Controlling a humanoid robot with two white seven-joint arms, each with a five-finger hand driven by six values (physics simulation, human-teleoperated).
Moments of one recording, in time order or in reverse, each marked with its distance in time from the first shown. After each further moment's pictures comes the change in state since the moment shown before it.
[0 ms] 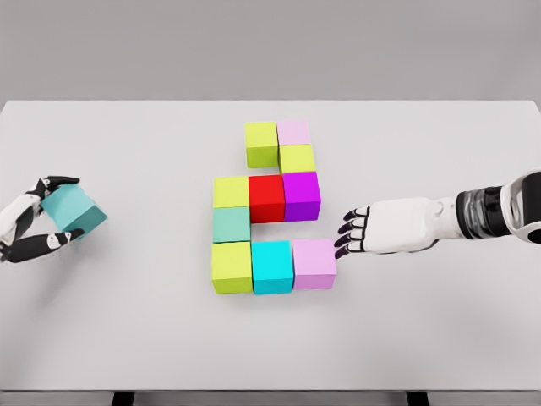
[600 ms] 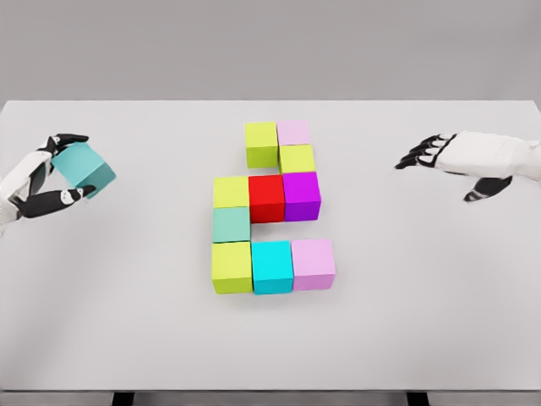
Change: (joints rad) left arm -0.224 -0.062 -0.063 0.010 -0.006 0.187 -0.003; right arm 0.167 -0.009 -0.447 0.347 -0.198 -0.002 0.000
